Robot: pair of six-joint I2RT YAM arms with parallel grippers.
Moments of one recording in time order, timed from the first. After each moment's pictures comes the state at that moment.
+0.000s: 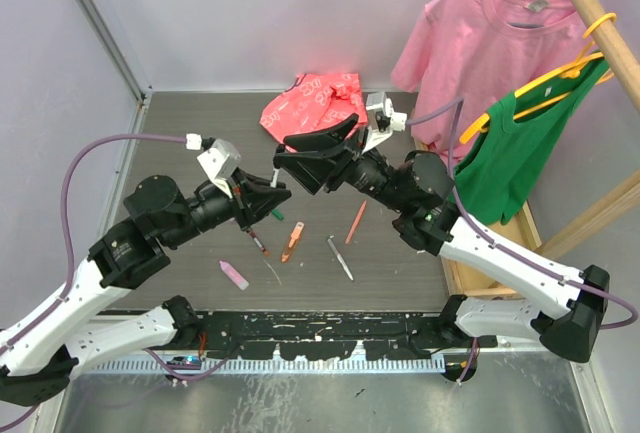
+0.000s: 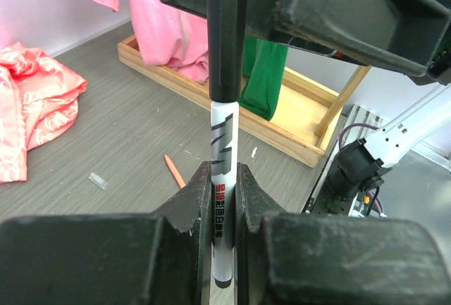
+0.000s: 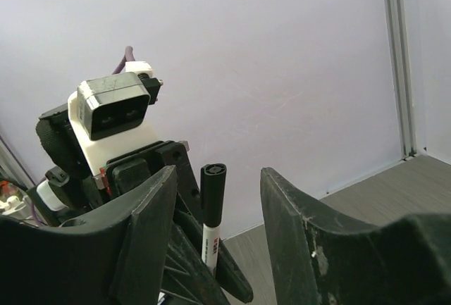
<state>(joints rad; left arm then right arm) -0.90 0.78 1.10 -0.30 0.11 -0.19 0.94 1.13 1.08 0.54 -0.21 0.48</state>
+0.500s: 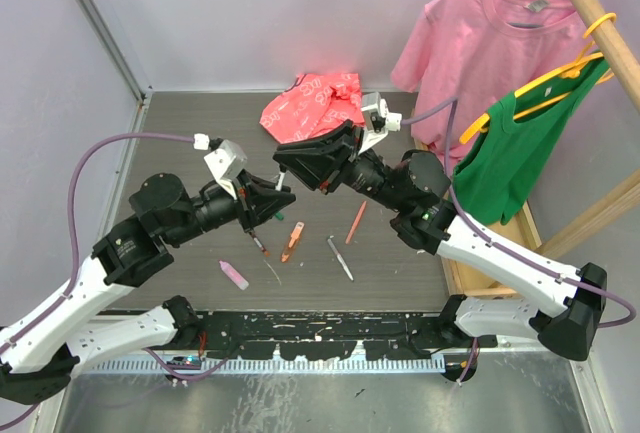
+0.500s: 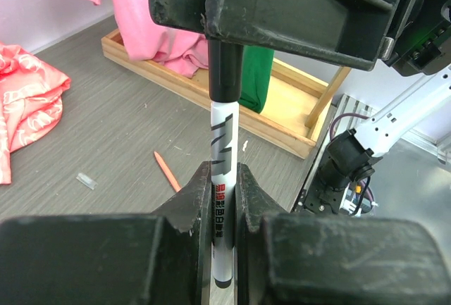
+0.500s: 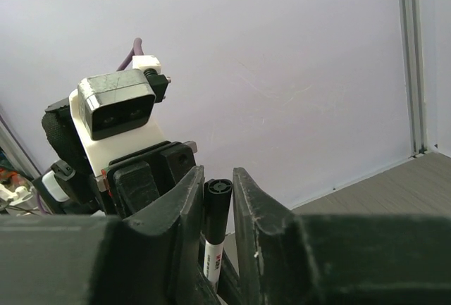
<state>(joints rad) -0.90 0.80 1.10 -0.30 0.16 -0.19 0.94 1.15 1.09 0.54 -0.25 0.48</state>
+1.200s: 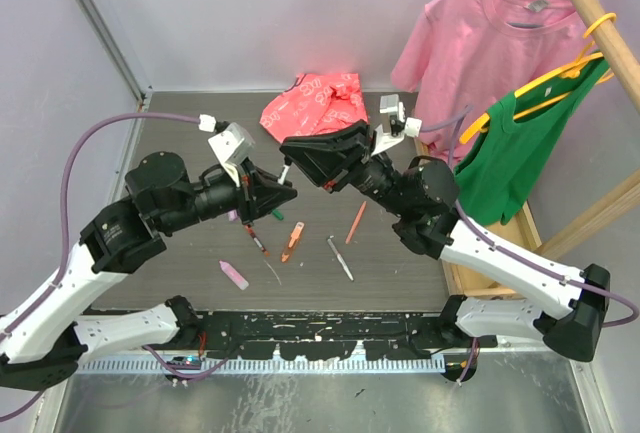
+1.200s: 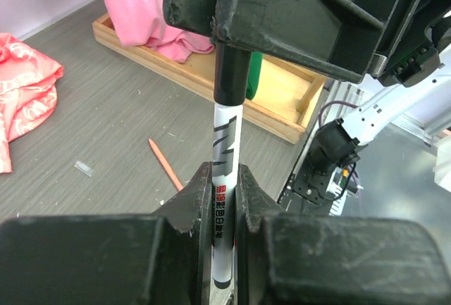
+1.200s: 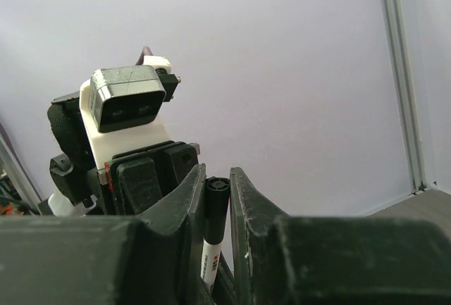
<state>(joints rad) -0.91 0.92 1.34 -0.51 0.16 -0.19 0.97 1.14 1.07 0.63 -0.19 0.49</state>
